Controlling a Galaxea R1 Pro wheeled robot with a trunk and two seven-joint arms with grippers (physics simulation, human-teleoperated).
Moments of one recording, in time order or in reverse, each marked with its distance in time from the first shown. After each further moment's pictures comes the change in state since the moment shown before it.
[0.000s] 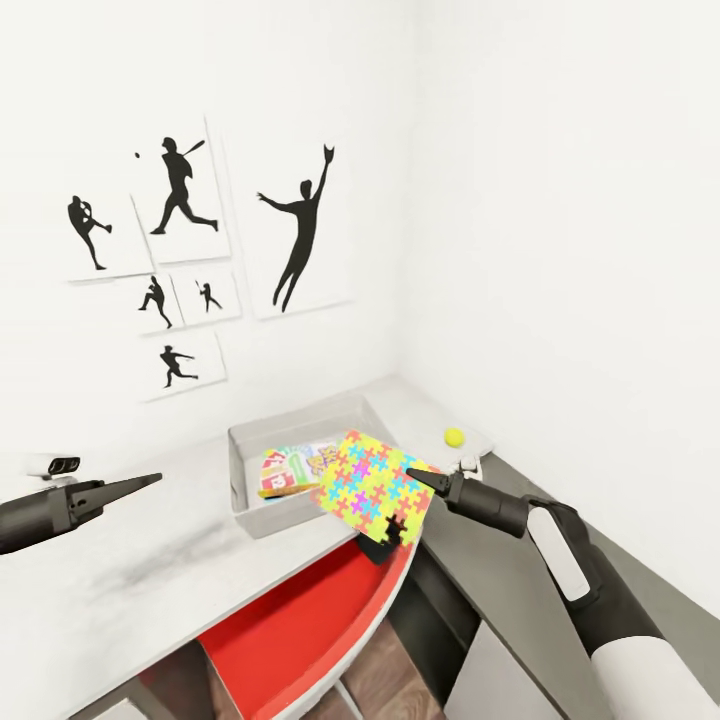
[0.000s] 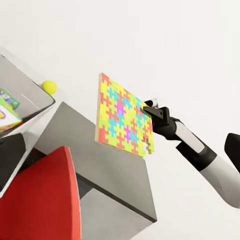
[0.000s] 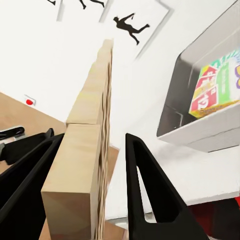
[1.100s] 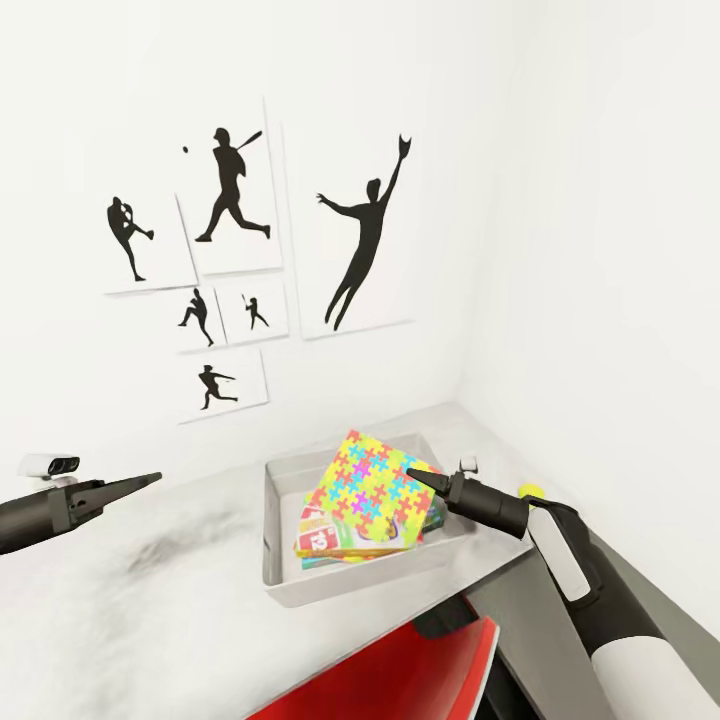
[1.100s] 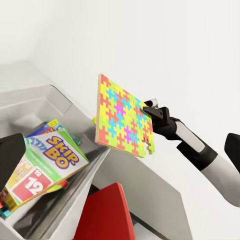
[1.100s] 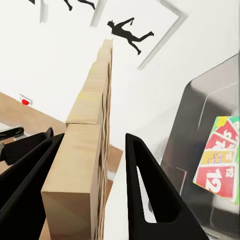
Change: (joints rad) left arm 0.000 -0.001 0.000 0.000 0.002 -0.013 0.000; right arm 0.000 -0.001 0.000 0.004 -0.001 0.000 0.002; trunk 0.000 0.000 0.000
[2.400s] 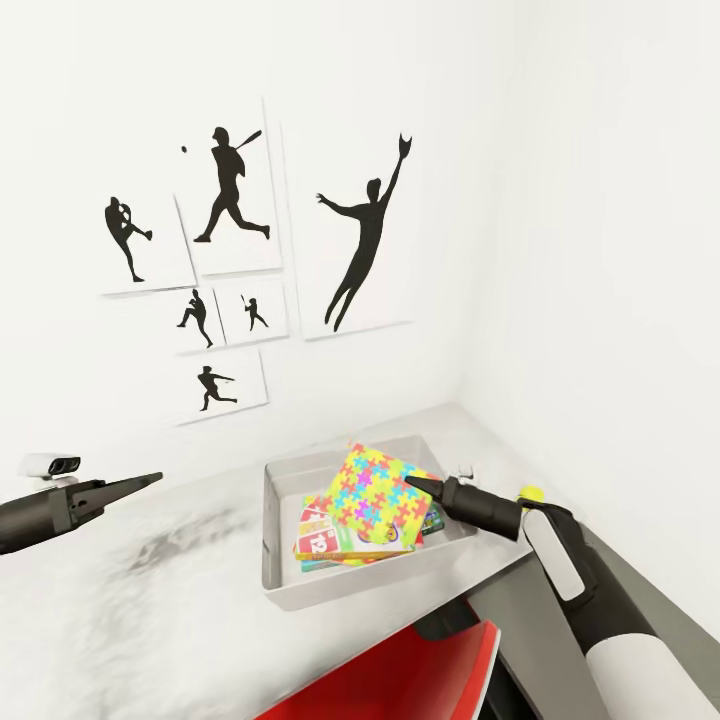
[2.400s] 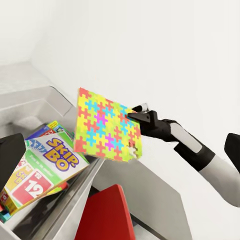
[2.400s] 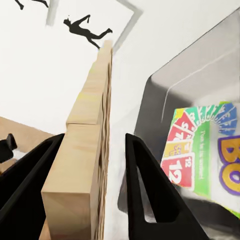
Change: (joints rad) left arm 0.000 -0.002 -0.002 0.000 0.003 -0.001 0.000; right arm -0.008 0.012 -0.002 0.041 0.006 0.007 -0.134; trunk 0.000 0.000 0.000
